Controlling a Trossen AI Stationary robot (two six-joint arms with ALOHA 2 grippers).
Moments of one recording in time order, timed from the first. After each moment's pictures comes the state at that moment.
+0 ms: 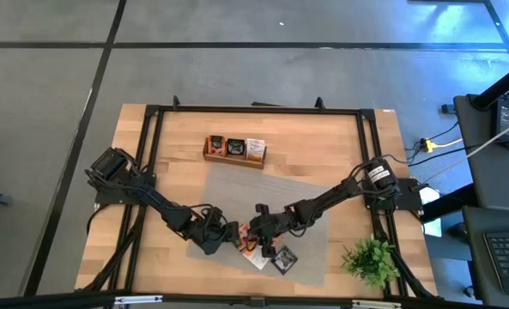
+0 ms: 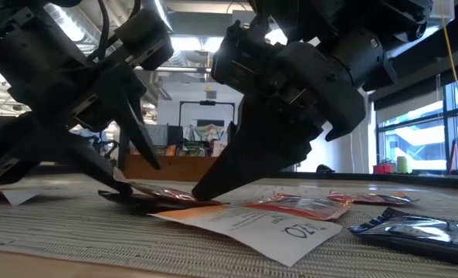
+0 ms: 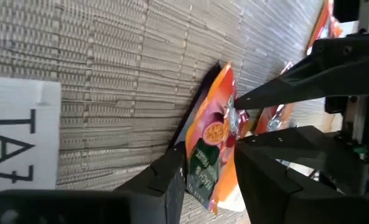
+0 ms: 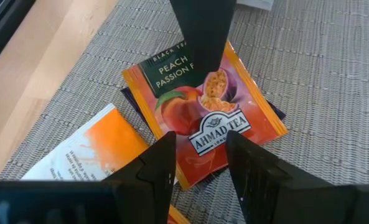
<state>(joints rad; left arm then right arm) -0.56 1.78 0.80 0.14 -0.43 -2.08 0.36 2.09 1.11 0.25 0.05 0.23</state>
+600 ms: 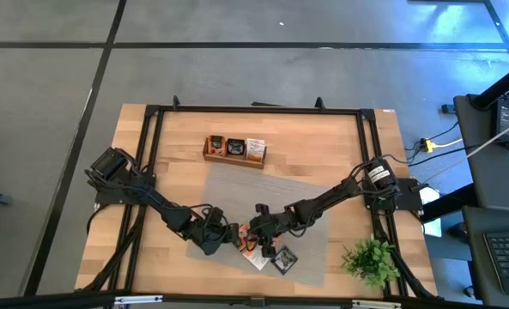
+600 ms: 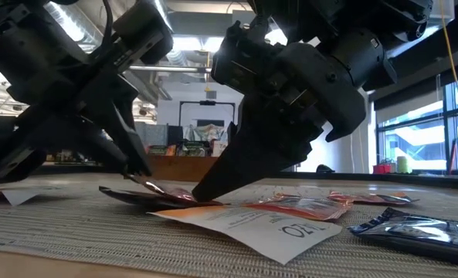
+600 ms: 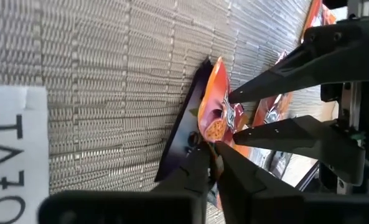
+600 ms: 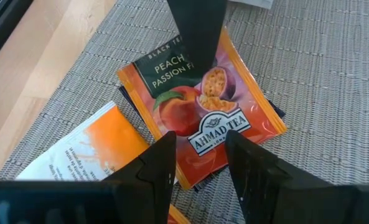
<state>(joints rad) -0.56 1.78 0.80 0.15 -0.43 -2.01 0.36 2.10 1.11 0.24 0.05 0.23</state>
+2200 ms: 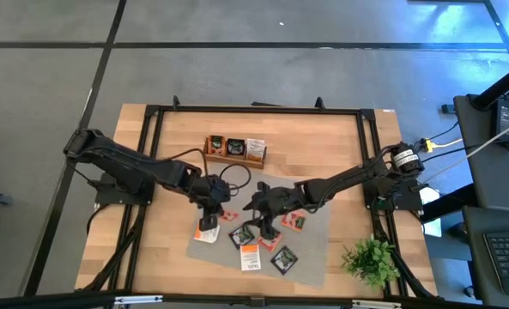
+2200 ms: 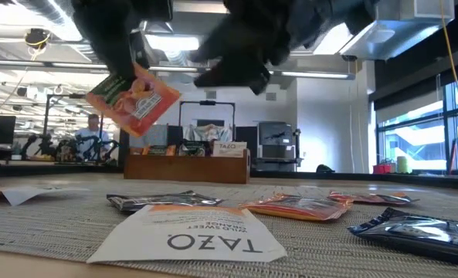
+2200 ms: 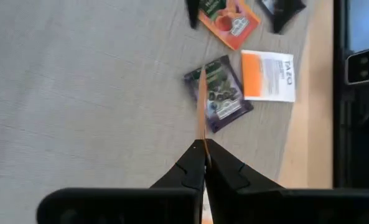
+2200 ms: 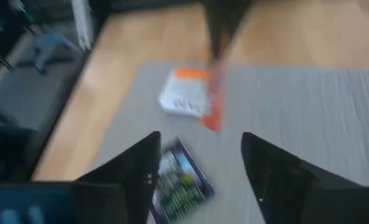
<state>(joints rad) -0.23 1.41 1.01 -0.62 0.08 -0.42 0.25 1.81 1.10 0.18 0.04 0.26</state>
